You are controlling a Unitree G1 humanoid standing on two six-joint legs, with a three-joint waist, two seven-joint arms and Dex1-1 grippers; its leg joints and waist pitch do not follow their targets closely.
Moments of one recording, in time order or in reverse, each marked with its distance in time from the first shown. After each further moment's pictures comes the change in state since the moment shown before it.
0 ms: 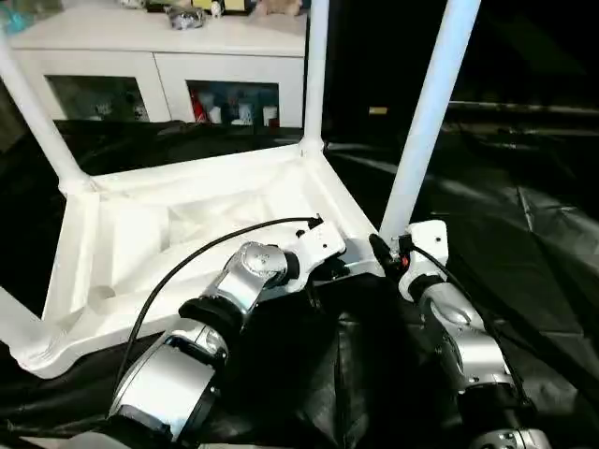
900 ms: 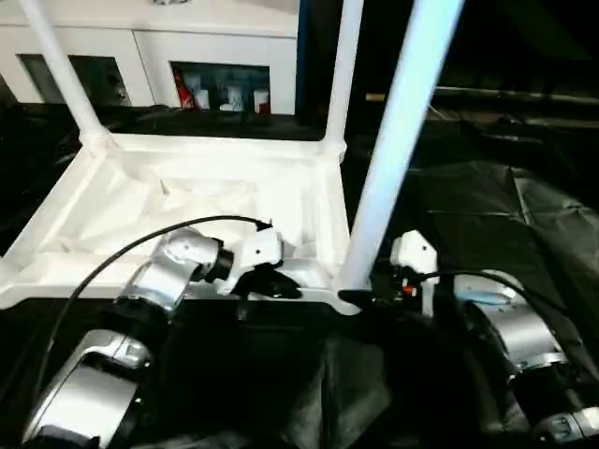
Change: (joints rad) left arm 0.173 0.380 -0.006 -0.410 -0.115 0.070 -0.564; right arm -0.065 -0.274 0.208 -0.038 0.116 -0.015 0.850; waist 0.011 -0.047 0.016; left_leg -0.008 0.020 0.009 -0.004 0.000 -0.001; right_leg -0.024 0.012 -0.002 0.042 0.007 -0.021
